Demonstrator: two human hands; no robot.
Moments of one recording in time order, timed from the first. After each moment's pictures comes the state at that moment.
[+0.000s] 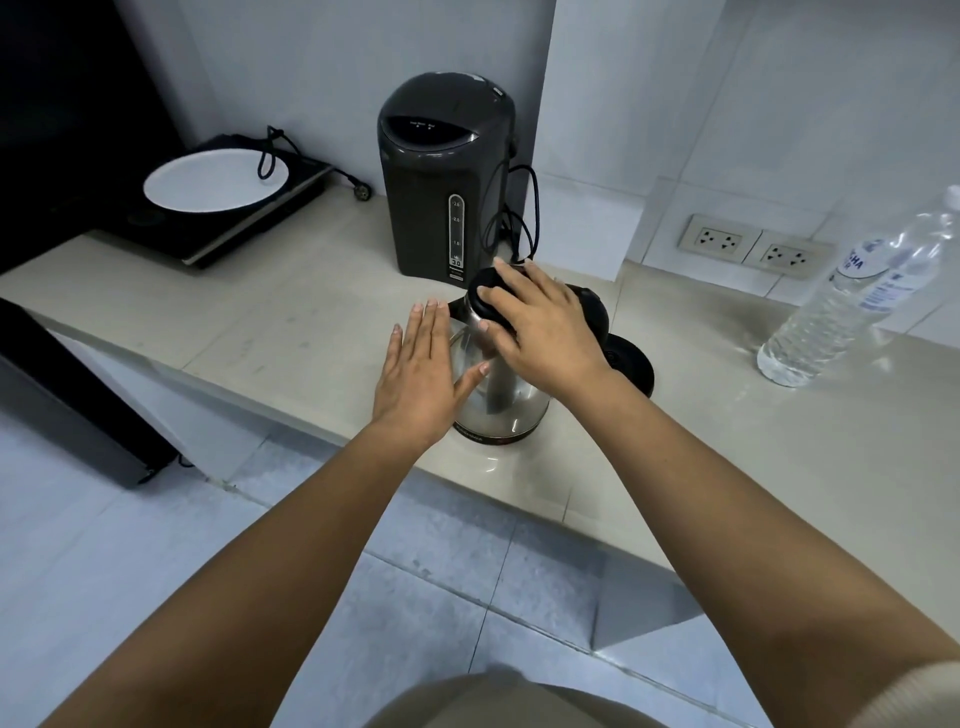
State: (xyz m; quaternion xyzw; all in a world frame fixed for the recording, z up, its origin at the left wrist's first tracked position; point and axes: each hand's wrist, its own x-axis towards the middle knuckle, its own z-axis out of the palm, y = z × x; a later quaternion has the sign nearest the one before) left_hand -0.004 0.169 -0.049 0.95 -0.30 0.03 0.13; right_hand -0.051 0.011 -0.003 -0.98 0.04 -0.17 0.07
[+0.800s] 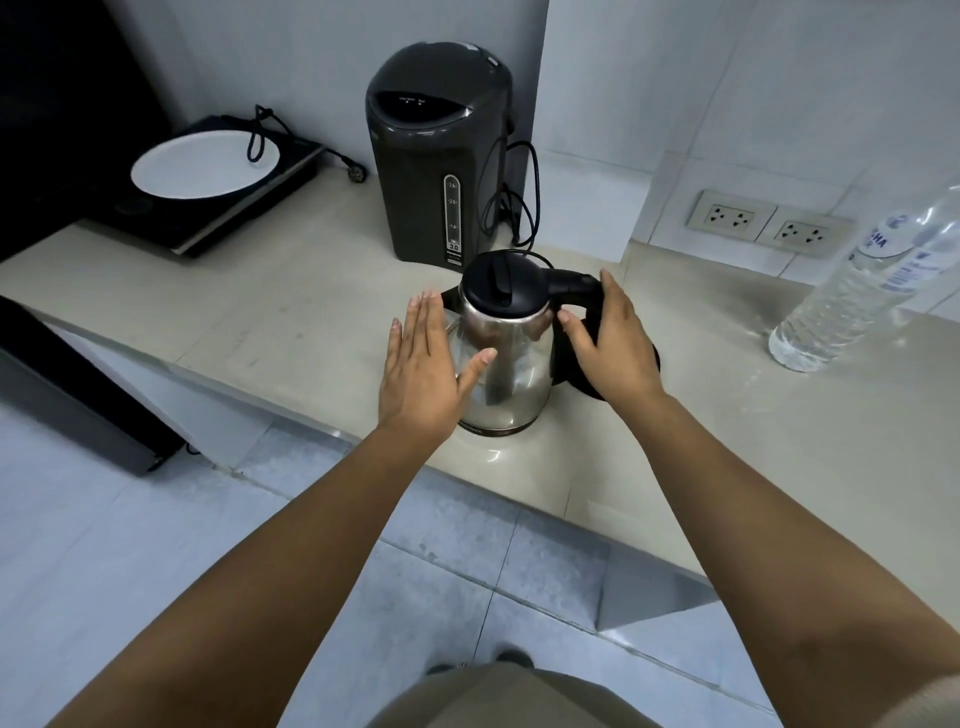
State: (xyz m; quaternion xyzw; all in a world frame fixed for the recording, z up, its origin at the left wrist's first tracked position) left_hand -0.006 0.158 -0.059 0.94 -0.28 0.04 0.20; right_hand -0.079 -0.048 -0.043 -0.90 0.24 -0.20 0.31
